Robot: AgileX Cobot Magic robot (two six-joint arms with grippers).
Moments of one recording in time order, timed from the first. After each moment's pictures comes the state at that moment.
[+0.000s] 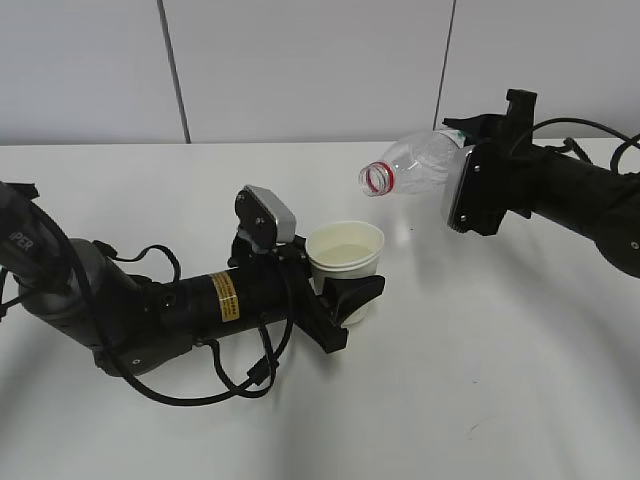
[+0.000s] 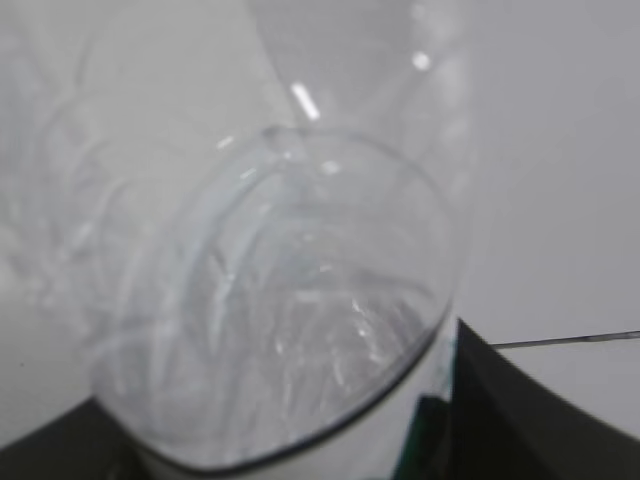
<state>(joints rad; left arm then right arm) -0.53 2.25 -0.96 0.66 -1.13 -0.37 0.06 1.99 -0.94 -0.46 -0.83 -1.11</state>
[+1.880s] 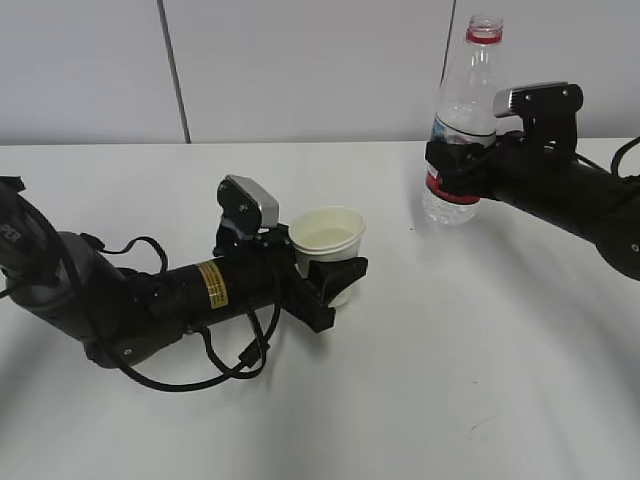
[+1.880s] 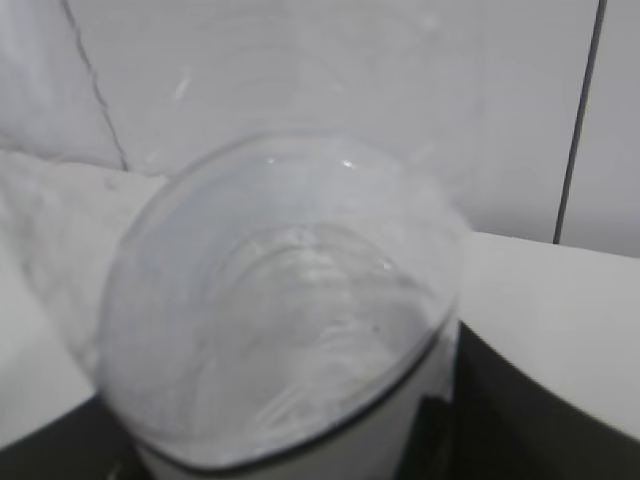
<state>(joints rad) -0.50 2.25 -0.96 0.62 -1.13 -0.37 0.06 1.99 -0.94 -0.45 -0.82 0.30</state>
